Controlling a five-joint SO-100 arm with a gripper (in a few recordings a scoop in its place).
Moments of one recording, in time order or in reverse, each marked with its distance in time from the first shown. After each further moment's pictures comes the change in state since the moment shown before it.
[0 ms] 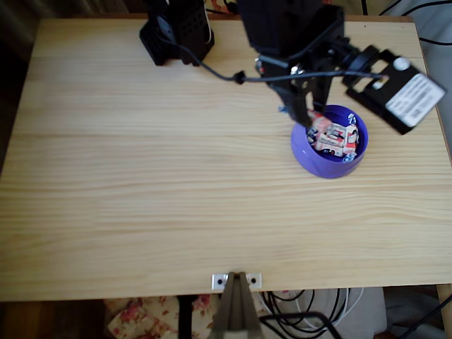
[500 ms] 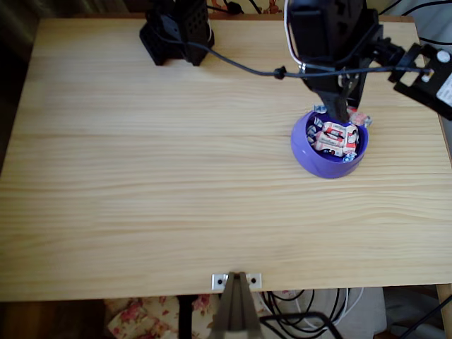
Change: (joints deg) arm -8.4 -9.5 -2.0 -10.4 3.2
